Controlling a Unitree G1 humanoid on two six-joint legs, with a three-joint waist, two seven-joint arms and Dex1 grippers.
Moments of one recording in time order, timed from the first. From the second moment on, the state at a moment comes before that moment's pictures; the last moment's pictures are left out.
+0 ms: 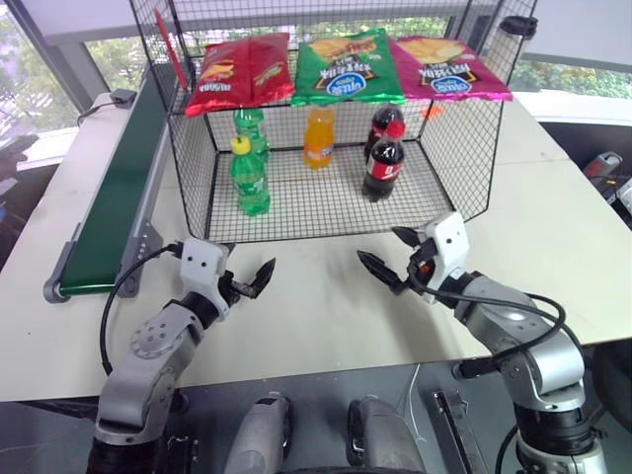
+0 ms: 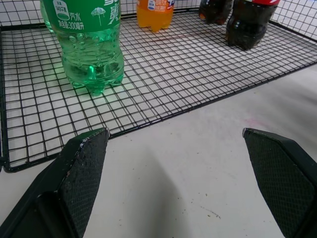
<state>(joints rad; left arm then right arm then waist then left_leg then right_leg) 0.00 0.33 0.05 -0.51 -0.36 0.56 -0.31 -0.18 -0.42 -0.04 -0.51 0.41 0.73 0.45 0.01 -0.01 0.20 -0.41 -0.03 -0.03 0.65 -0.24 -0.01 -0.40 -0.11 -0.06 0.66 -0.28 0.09</state>
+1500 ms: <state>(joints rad) -0.03 0.33 0.15 -0.56 -0.37 0.63 -0.24 -0.15 -0.54 -0.01 -0.54 0.47 0.70 0.66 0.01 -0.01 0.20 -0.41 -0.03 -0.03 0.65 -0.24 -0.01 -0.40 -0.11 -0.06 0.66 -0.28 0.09</state>
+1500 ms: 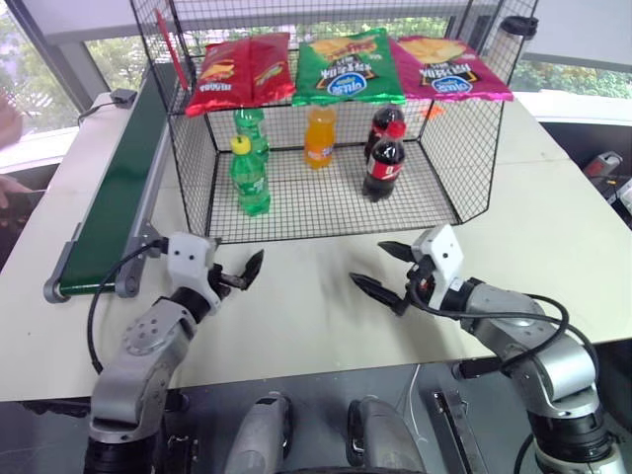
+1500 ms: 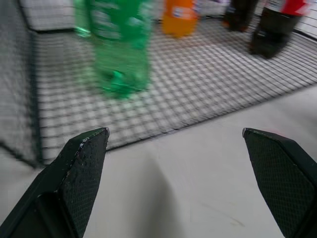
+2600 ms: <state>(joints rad) 0.05 0.47 0.65 -0.60 -0.53 0.80 -0.20 -0.30 -0.54 0.09 -0.50 0.54 0.63 0.81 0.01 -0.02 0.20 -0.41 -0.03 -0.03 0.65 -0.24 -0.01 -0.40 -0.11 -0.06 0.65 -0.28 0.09</state>
